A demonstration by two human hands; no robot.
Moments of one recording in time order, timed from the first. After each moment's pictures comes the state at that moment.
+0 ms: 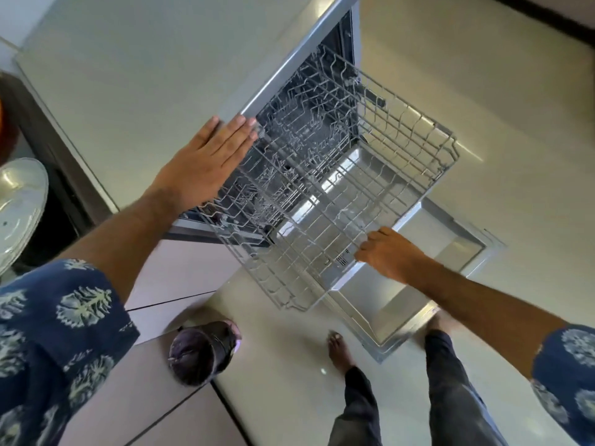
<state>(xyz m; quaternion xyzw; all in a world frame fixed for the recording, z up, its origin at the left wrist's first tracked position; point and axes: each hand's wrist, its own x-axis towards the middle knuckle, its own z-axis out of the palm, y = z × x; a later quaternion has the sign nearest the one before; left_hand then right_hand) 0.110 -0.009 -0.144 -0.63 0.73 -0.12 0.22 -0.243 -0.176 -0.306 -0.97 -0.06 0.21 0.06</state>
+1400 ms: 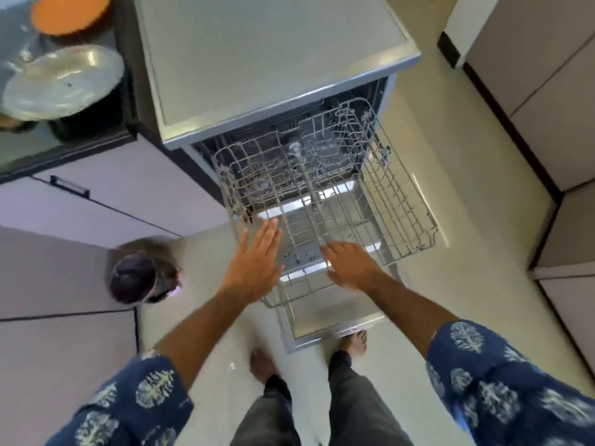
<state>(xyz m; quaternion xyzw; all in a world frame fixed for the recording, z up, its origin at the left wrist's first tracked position) -0.221 0.051 -0.195 -0.92 0.37 0.12 0.10 -0.290 -0.194 -0.226 -0.95 -0.09 0.27 0.11</state>
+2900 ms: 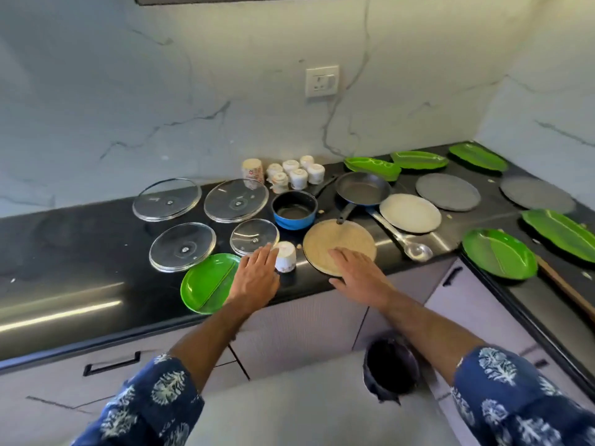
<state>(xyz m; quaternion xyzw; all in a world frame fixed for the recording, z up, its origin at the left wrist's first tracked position) -0.445 0.726 0.009 -0.86 -0.51 -0.01 0.00 -0.185 0.668 0.011 -0.64 -0.76 0.07 0.06</state>
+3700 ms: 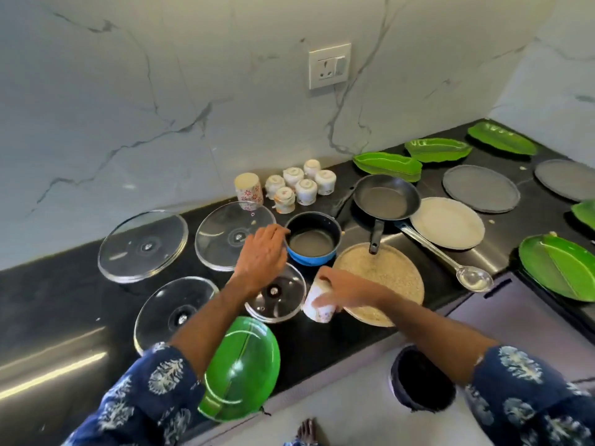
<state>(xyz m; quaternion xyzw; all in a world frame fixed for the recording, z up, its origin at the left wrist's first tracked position) -0.415 0.961 0.019 -0.93 -0.36 -0.11 -0.01 -0.225 0.829 -0.004 -0.65 -0.57 0.47 0.15</state>
